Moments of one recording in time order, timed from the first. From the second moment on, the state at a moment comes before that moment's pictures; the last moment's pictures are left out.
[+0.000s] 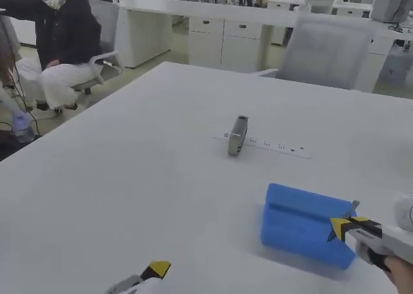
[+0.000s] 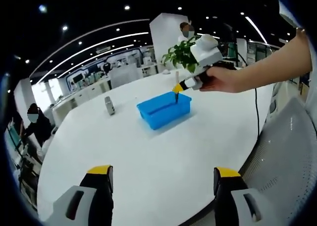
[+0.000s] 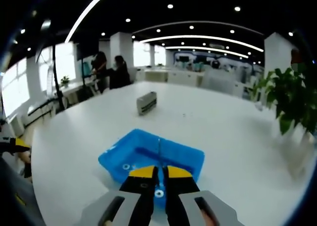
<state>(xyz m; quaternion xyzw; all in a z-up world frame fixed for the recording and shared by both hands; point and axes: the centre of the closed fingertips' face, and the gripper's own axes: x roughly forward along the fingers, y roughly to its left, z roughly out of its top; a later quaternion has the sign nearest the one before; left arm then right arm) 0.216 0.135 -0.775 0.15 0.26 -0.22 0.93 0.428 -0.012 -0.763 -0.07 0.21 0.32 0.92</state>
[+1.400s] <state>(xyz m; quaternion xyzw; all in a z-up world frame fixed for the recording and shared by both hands) 0.215 0.142 -0.786 0.21 0.26 -0.20 0.92 0.255 0.016 -0.865 -0.43 0.36 0.59 0.58</state>
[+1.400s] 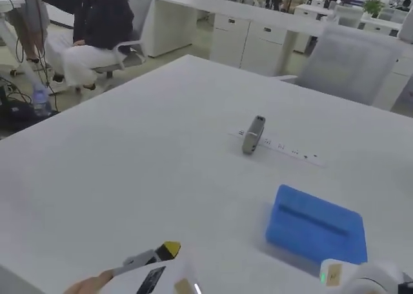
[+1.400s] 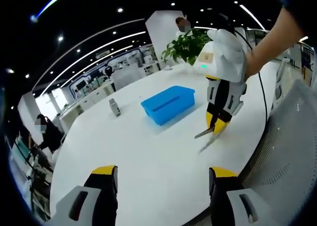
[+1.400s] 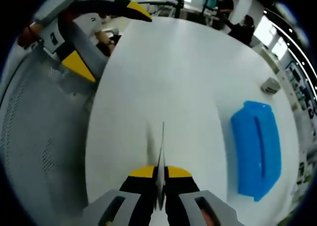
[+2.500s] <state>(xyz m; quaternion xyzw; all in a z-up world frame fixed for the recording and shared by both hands) 0.216 0.141 -0.784 0.20 0.26 -0.20 0.92 0.268 -0.016 -0.772 -0.14 0.32 0.42 0.84</state>
